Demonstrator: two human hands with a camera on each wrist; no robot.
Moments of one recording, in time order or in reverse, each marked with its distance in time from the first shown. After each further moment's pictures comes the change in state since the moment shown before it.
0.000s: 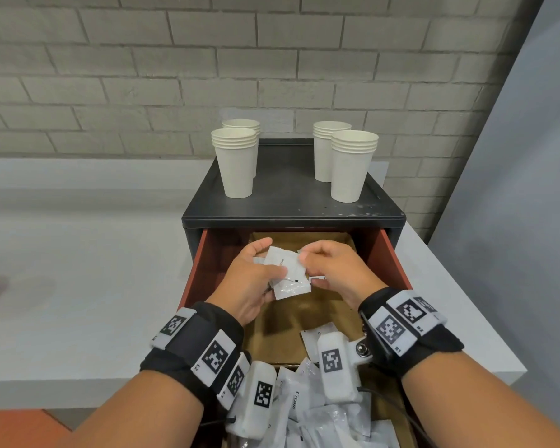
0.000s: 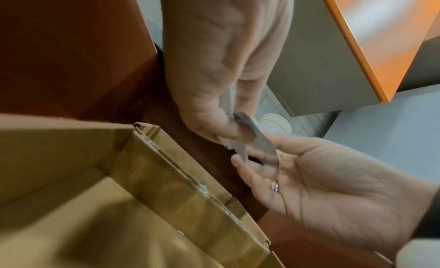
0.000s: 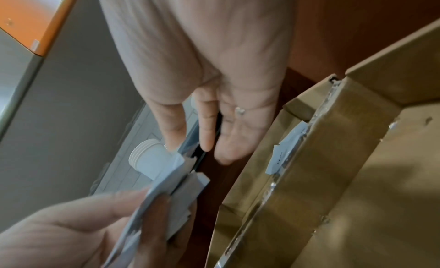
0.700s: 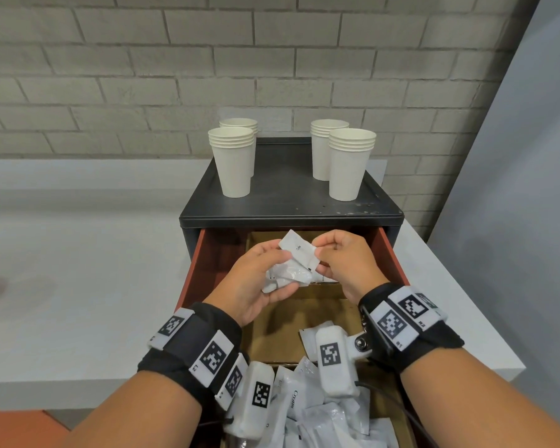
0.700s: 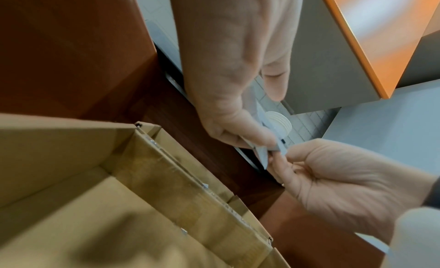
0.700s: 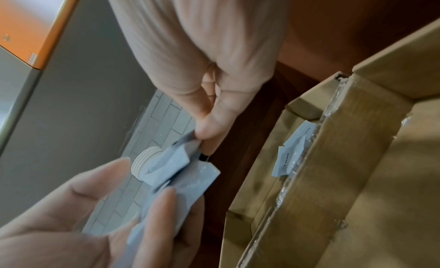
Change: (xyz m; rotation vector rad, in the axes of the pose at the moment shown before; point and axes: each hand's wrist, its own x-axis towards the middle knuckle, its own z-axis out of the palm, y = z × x) left_hand -0.008 0.002 0.003 -0.099 -0.121 -0.062; right_hand 0.003 0.000 -0.007 0.103 0.175 -0.034
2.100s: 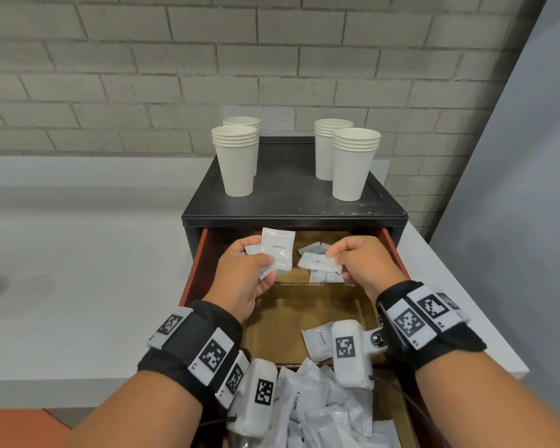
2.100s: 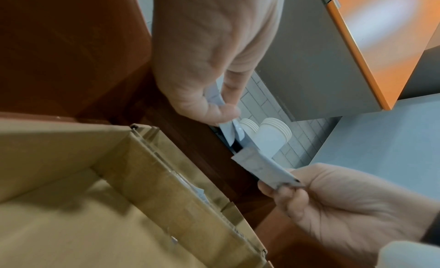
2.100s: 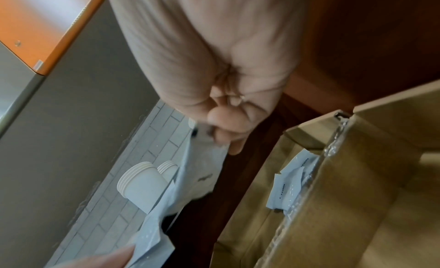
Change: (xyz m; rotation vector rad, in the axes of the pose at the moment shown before) left_hand 0.006 0.005 -0.005 0.044 0.288 0.089; right_hand 0.005 0.000 -0.019 -0.221 0.007 0.035
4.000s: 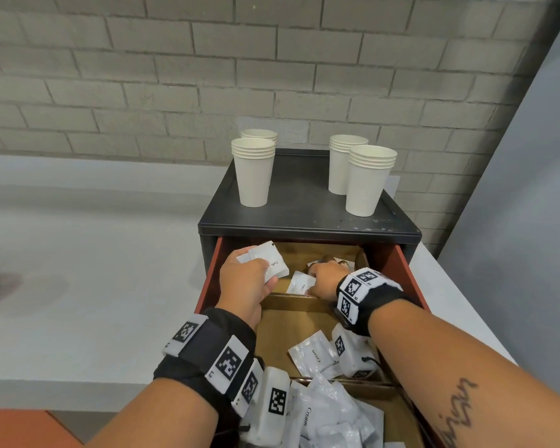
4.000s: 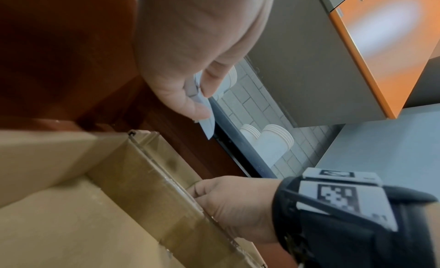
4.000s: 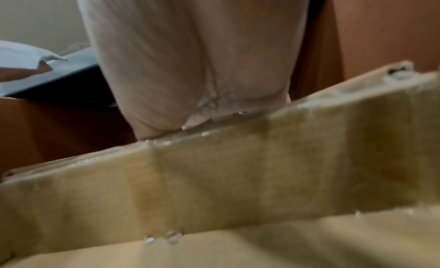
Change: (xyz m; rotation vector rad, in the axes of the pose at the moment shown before) left_hand 0.018 -0.005 -0.012 -0.015 0.181 0.033; right_hand 0.051 0.000 0.057 -1.142 -0.383 -0.118
